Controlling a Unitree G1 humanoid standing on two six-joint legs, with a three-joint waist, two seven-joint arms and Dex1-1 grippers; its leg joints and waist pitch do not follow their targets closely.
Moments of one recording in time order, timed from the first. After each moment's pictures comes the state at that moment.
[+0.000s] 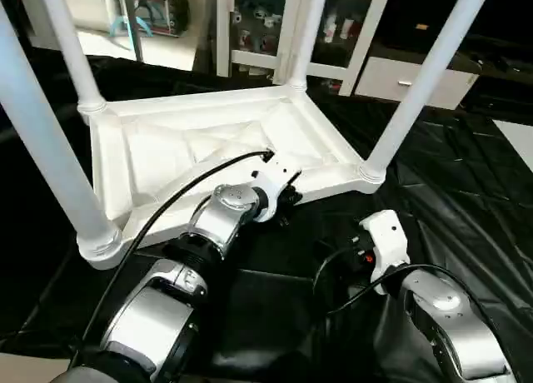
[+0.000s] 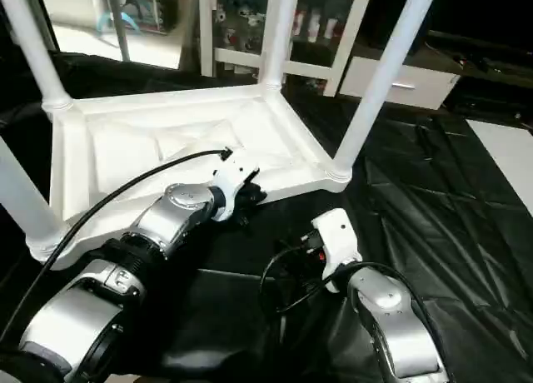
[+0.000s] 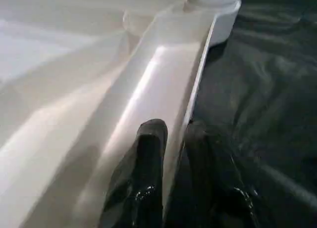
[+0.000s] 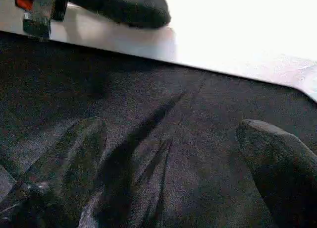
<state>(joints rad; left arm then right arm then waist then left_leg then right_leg) -0.83 0.03 -0.21 0.89 0.06 0.20 -0.55 -0.03 -0.29 0.11 -0.08 0.12 0.38 0.44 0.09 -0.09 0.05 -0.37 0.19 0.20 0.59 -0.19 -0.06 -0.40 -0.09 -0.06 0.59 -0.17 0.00</state>
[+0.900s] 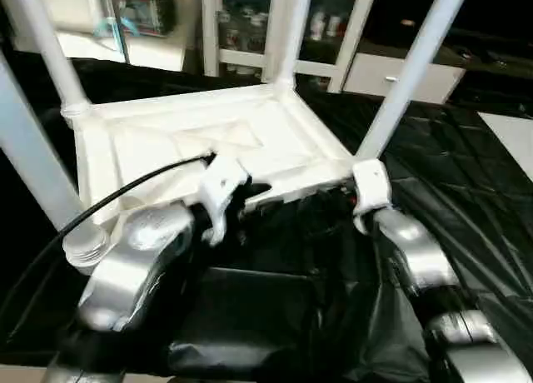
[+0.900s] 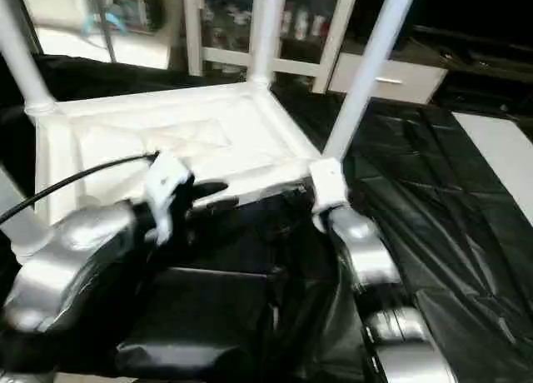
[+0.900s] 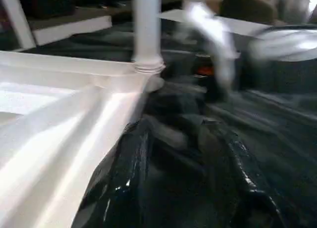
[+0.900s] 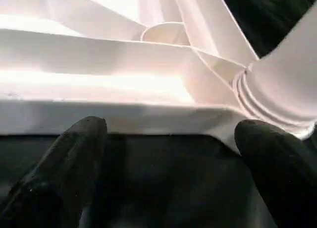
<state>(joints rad) -0.27 0.34 -0.16 -0.33 -0.19 0.64 -0.77 -0.62 -0.18 0.04 0.79 0.04 0.17 0.24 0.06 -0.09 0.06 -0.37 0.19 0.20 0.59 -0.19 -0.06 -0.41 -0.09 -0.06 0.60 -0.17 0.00</state>
